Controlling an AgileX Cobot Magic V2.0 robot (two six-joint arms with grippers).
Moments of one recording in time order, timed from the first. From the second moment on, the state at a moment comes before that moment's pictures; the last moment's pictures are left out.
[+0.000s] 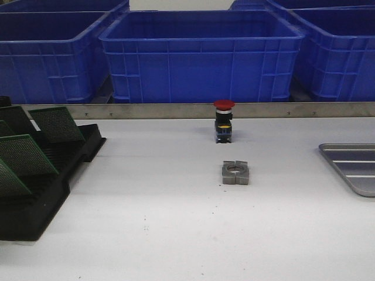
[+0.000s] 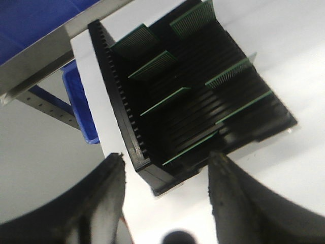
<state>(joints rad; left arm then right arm) 0.02 0.70 -0.69 -0.12 0.80 0.63 -0.02 -0.01 0.03 -0.06 0.11 0.09</state>
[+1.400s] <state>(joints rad) -0.03 1.45 -0.74 -0.10 0.59 1.38 -0.02 -0.01 0.03 -0.06 0.11 0.09</state>
